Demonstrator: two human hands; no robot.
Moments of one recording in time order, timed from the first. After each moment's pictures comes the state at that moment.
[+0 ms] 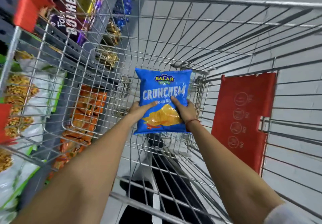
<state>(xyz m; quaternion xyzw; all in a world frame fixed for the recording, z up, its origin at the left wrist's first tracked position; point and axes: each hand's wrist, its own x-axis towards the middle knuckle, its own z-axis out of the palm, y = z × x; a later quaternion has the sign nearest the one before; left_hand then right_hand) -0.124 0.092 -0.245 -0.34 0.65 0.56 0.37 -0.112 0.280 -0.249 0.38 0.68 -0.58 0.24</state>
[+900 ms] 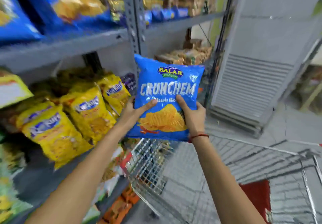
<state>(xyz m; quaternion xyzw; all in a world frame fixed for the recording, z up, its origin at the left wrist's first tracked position) -0.068 -0.050 0.219 -0.09 0.72 0.67 -0.14 -0.133 0.124 0.188 -0.04 0.63 -0.78 -0.03</state>
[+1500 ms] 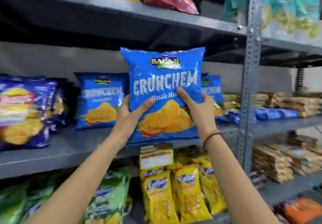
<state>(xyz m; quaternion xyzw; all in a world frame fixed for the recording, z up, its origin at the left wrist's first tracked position) 0.141 -0.200 0.446 -0.07 0.67 0.51 -0.54 -0.012 -0.099 0.462 -0.41 0.49 -0.77 -0.01</state>
